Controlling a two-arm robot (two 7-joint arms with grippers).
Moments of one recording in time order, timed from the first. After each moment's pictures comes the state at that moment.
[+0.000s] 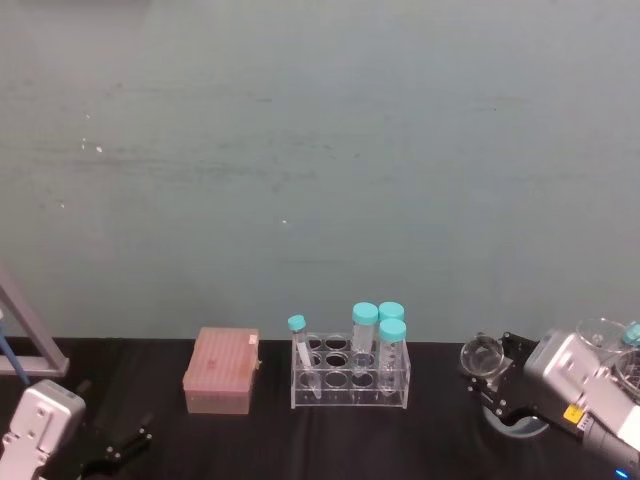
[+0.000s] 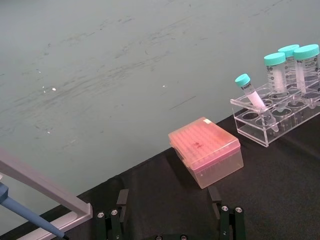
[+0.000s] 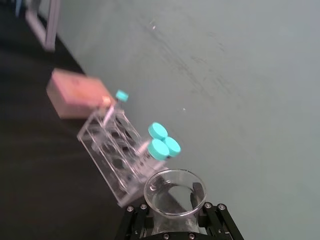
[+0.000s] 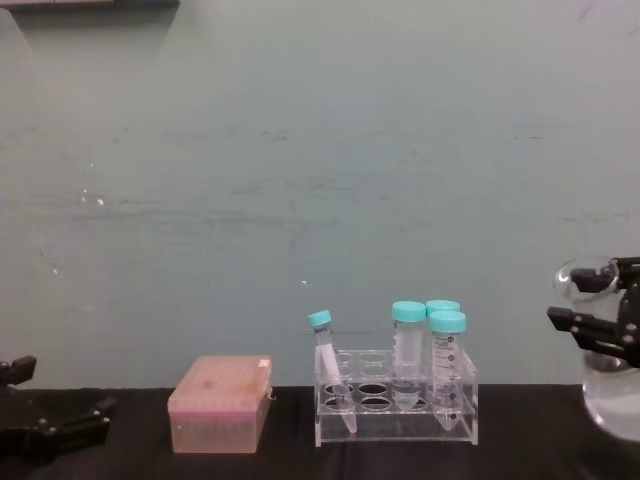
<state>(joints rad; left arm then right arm) -0.20 0.60 0.45 -1.41 -0.25 -0.12 0.03 0.39 0.64 -0.46 -1.43 0.02 -0.12 0.31</state>
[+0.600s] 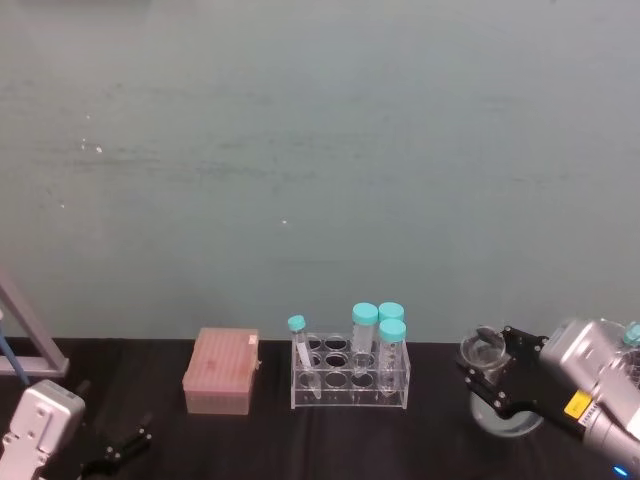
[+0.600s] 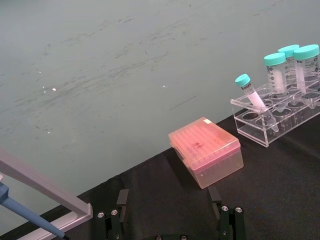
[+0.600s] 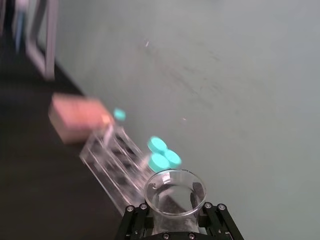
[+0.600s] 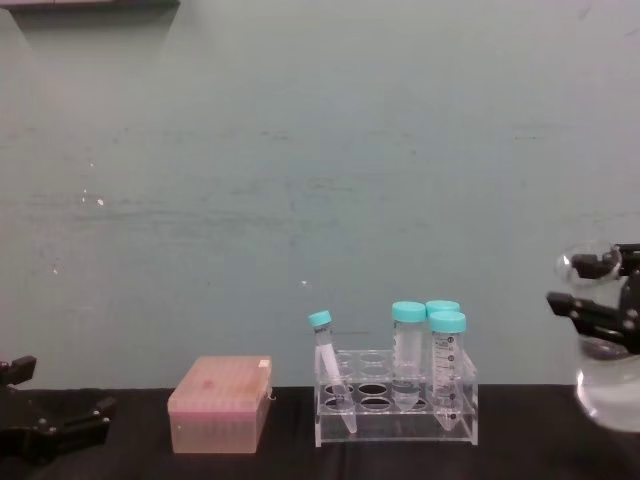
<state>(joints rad) -0.20 0.60 0.45 -1.41 -0.25 -0.12 0.03 0.37 0.61 -0.41 -1.43 0.06 -0.14 0.34</state>
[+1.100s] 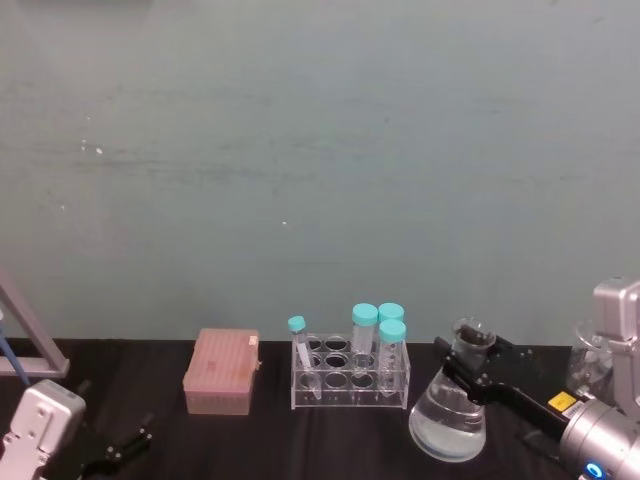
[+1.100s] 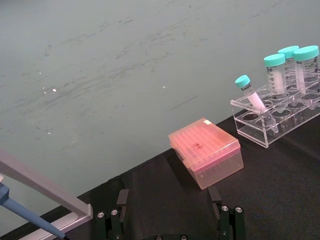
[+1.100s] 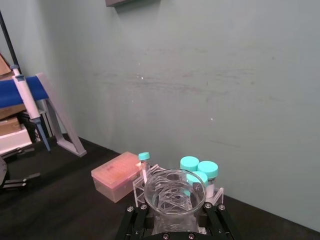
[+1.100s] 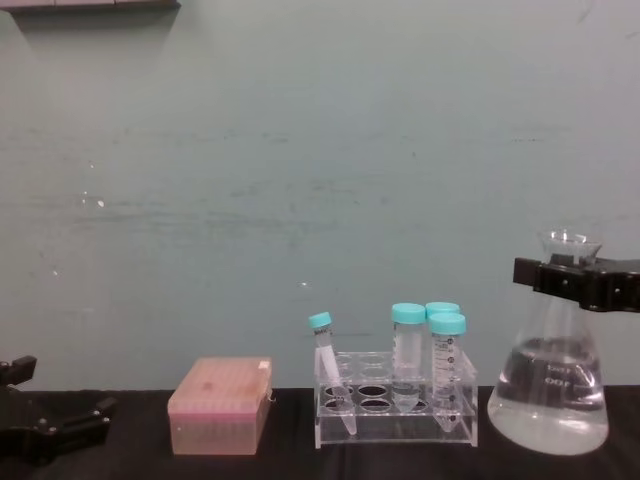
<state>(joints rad) -0.20 0.60 0.45 -1.41 -0.25 -0.12 0.03 0.30 0.45 -0.26 -1.45 0.51 0.08 0.45</state>
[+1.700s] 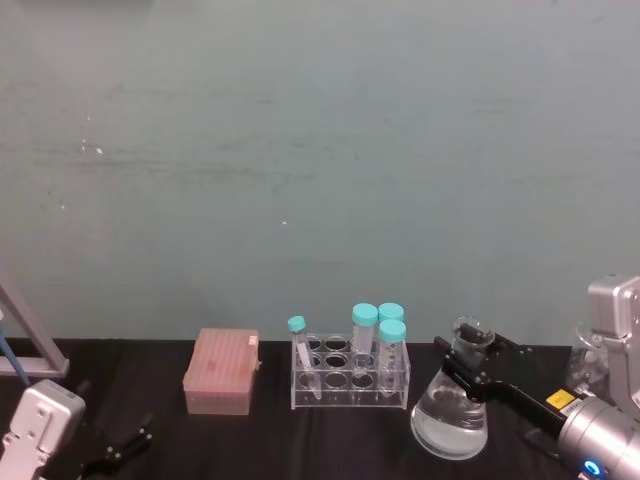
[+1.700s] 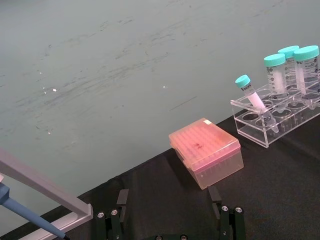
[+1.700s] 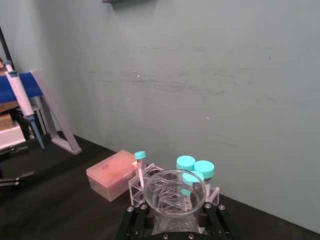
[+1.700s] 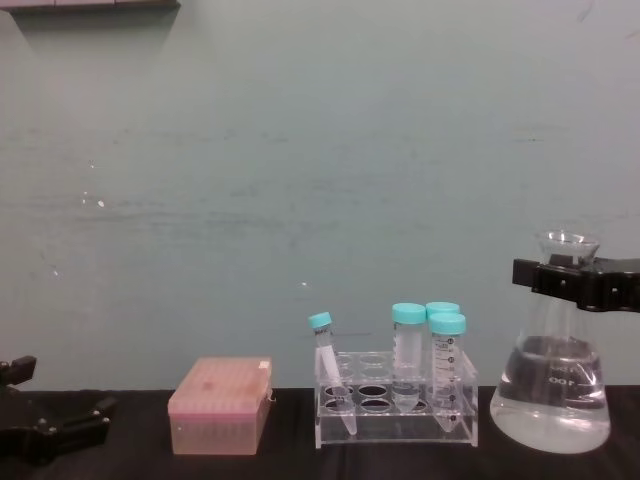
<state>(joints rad) -0.20 0.60 0.45 -1.41 -0.25 -0.12 0.03 0.31 0.45 -0.28 -1.46 0.50 0.09 0.42</state>
